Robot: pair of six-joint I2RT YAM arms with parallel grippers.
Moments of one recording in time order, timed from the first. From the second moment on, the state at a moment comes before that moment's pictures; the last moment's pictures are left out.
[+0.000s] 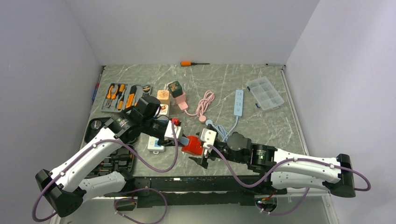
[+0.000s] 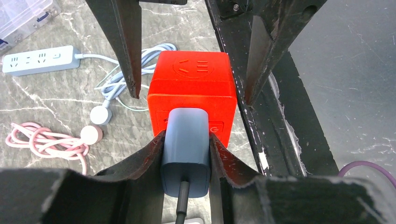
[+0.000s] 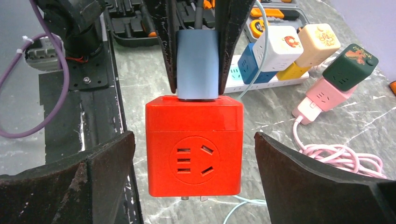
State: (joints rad) left arm -0.71 1.04 1.09 -0.81 0.87 0.82; right arm 1.29 0.87 0.69 -0.04 0.07 -0.18
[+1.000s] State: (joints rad) left arm -0.71 1.04 1.12 -0.85 0.86 0.83; right arm 1.15 1.05 0.68 0.12 -0.23 -0.21
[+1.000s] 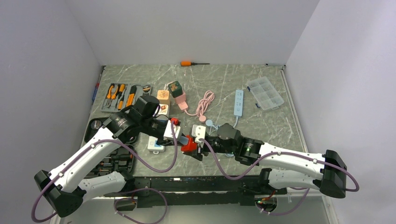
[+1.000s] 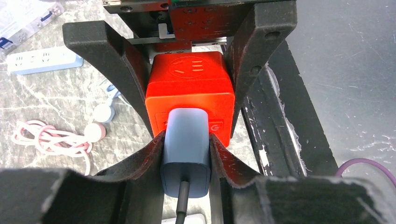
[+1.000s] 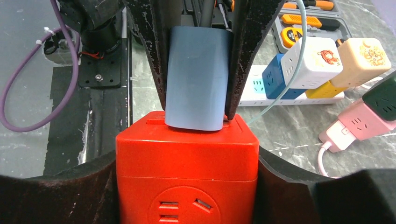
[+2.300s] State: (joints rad) left arm -0.50 1.19 1.43 -1.01 0.87 0.97; right arm 0.38 1.07 0.69 -0.56 0.32 0.78
